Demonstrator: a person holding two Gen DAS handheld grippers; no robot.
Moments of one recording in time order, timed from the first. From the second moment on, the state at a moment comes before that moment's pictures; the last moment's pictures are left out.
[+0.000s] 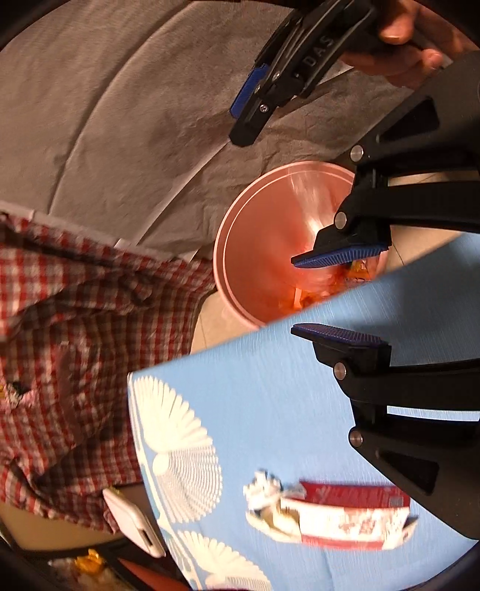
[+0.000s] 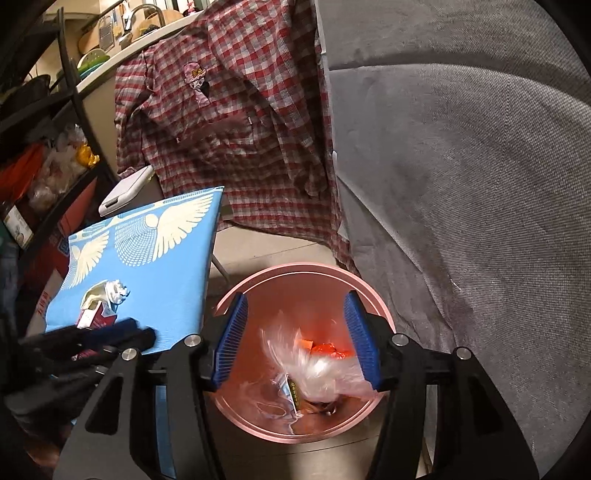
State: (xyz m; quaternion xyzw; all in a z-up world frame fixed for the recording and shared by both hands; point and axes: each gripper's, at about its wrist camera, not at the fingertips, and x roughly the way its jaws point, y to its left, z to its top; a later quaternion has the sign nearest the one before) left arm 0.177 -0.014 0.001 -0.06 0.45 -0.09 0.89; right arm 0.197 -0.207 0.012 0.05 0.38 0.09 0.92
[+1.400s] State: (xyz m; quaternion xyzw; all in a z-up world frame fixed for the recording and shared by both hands) left arm 0.060 0.250 0.047 -0.13 0.38 0.05 0.92; right arm 0.095 -0.009 0.036 0.01 0.31 0.25 0.92
